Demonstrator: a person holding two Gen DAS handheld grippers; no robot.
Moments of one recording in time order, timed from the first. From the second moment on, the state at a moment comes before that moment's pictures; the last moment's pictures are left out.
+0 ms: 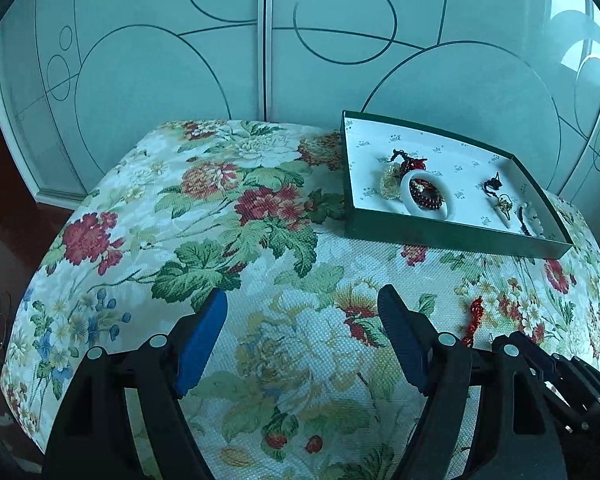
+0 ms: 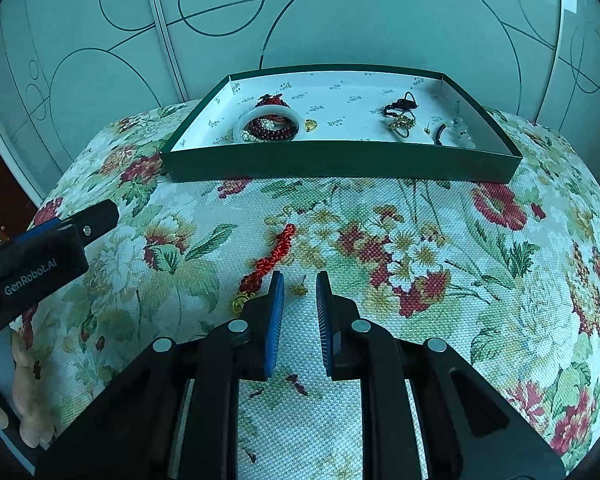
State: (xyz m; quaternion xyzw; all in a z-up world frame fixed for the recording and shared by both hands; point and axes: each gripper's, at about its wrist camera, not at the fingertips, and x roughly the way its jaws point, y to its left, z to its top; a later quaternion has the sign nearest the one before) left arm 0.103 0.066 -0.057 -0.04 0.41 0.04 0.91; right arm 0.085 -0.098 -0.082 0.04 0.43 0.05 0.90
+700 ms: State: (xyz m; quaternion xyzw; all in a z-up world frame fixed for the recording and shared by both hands) left arm 0.104 0.066 -0.062 -0.05 0.42 0.03 0.90; right arm 0.086 -0.097 -0.089 0.02 0.43 0.04 0.90
